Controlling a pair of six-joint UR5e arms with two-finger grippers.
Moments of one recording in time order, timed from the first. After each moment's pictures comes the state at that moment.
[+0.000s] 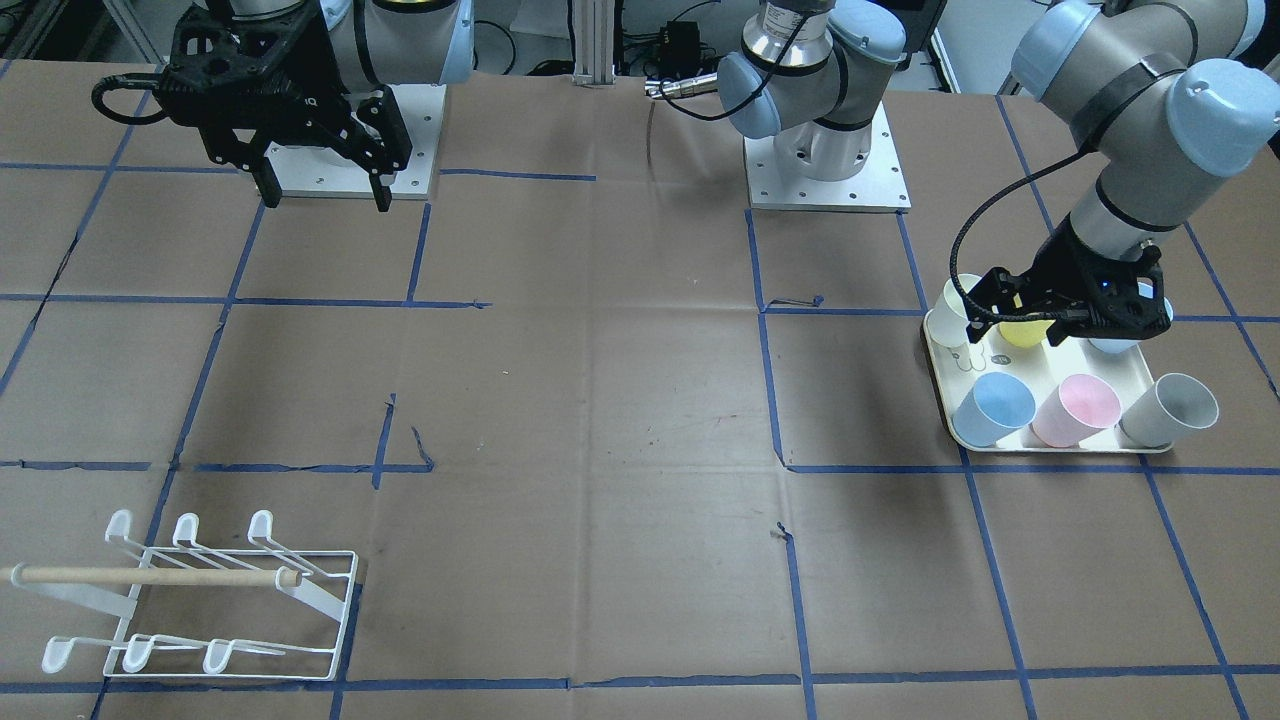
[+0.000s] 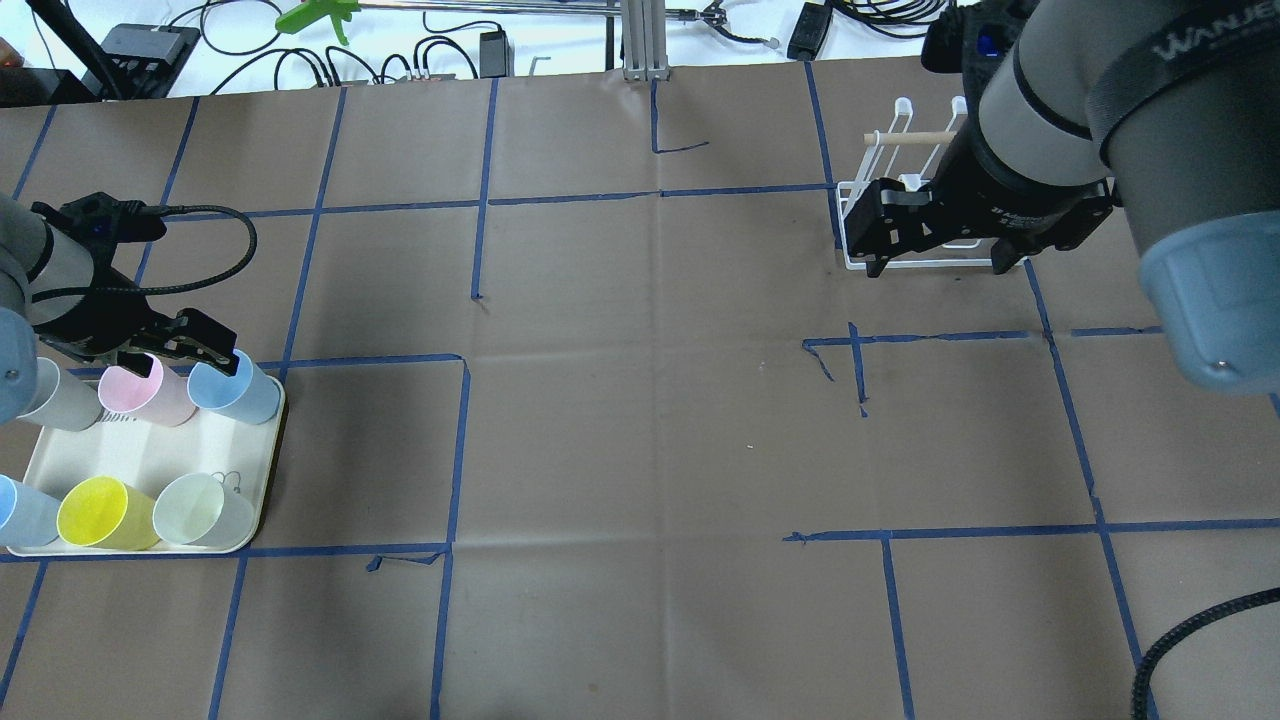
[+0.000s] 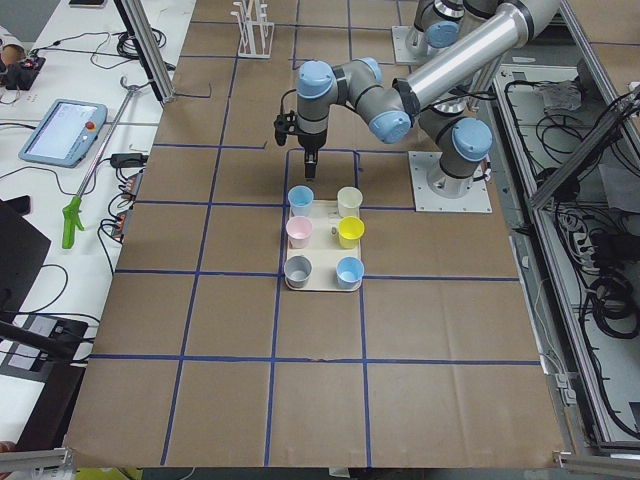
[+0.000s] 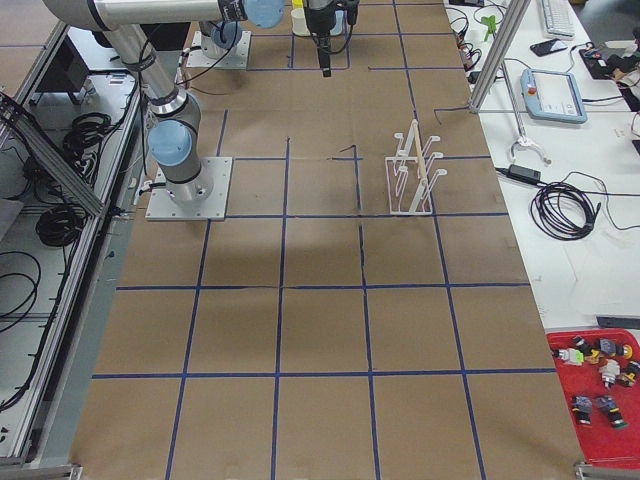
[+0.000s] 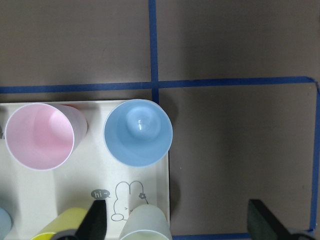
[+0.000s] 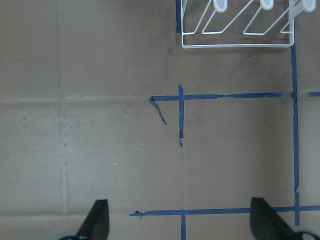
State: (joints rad) left arm -1.08 -1.57 -2.02 -1.10 1.55 0.51; right arm 1.63 -1.75 1.74 -1.72 -1.58 0.08
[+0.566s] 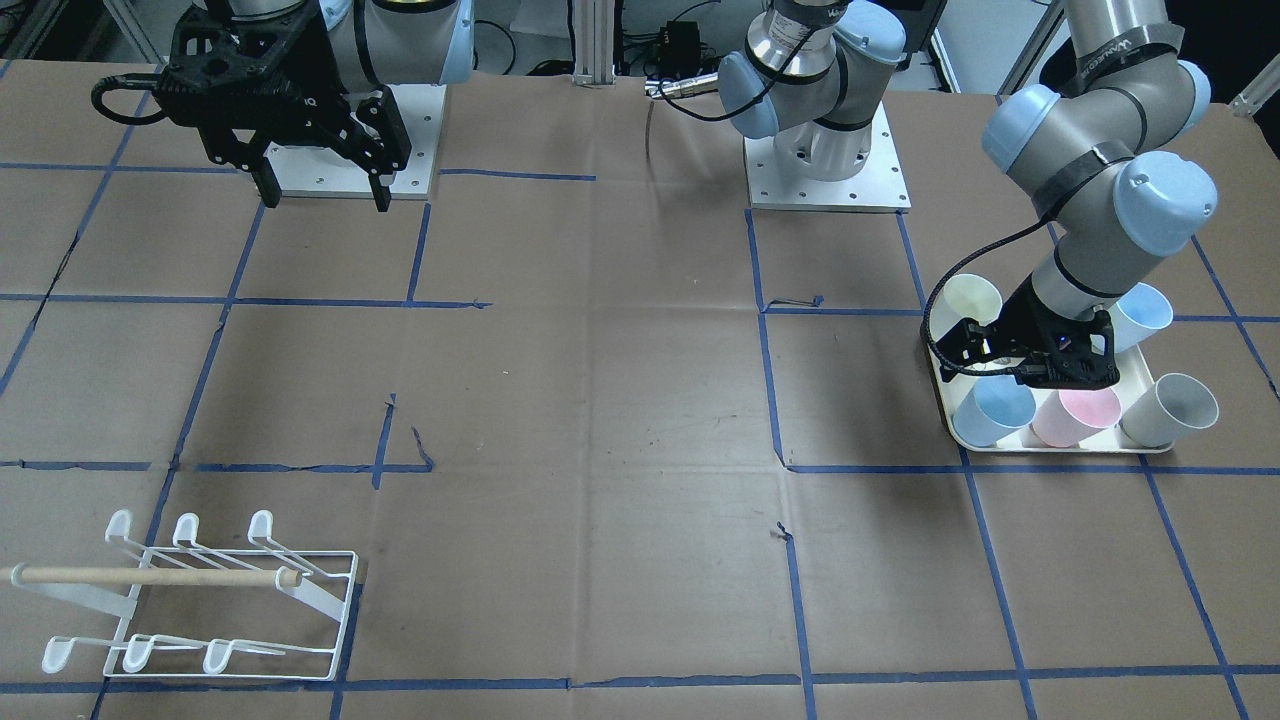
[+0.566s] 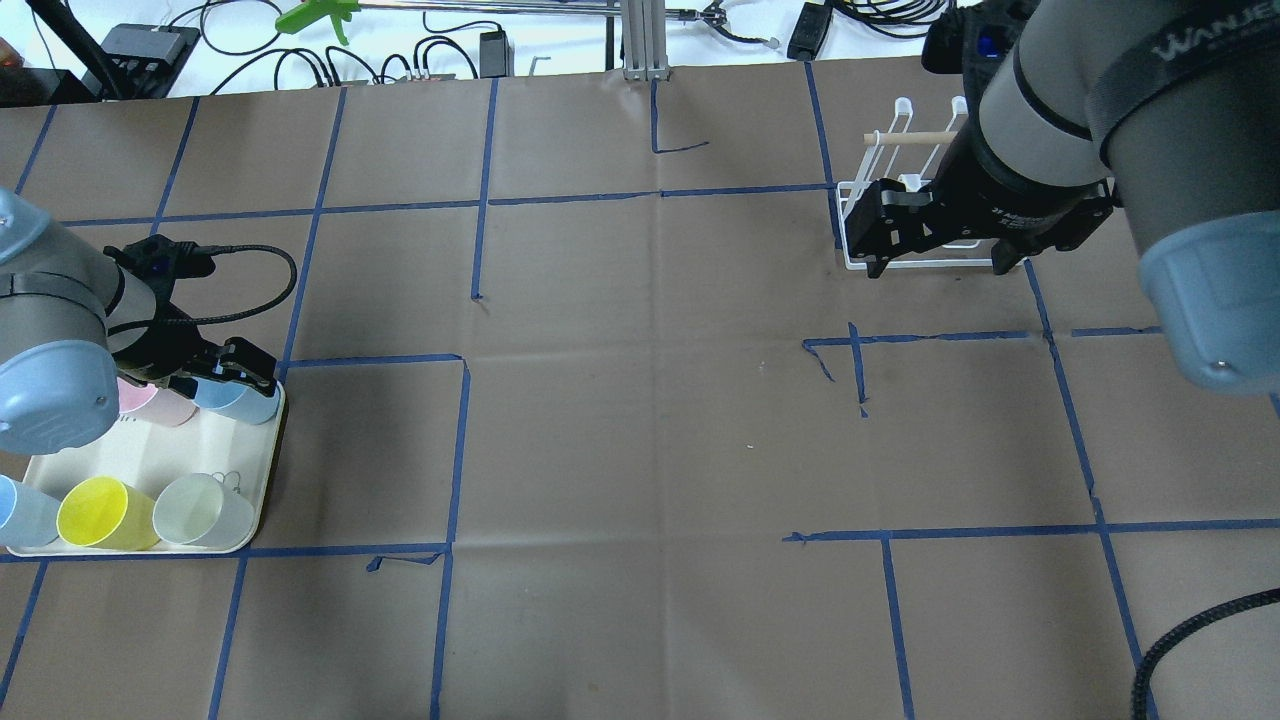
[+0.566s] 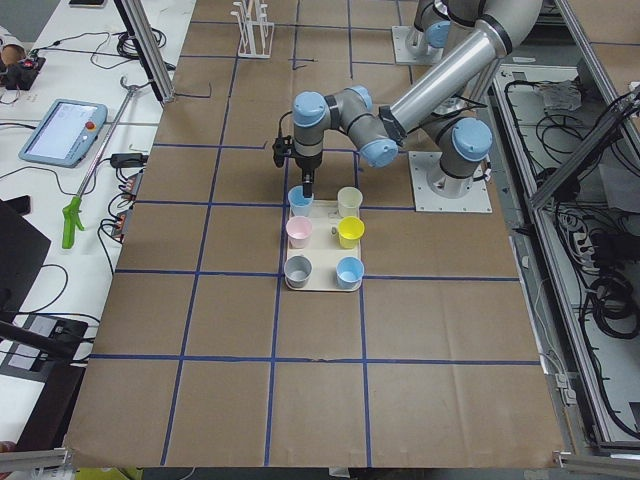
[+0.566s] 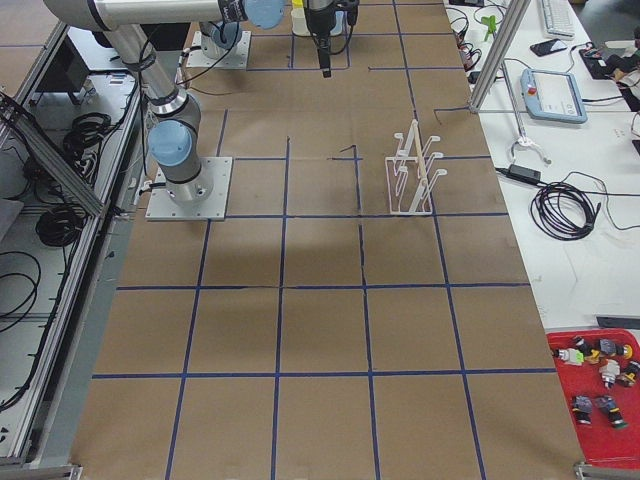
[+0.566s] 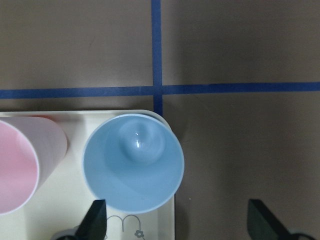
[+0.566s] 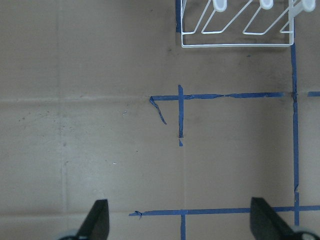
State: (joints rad) left arm -1.09 -1.69 -2.09 -0.94 1.55 0.50; right arm 1.63 -1.75 1.74 -1.72 -1.58 0.08
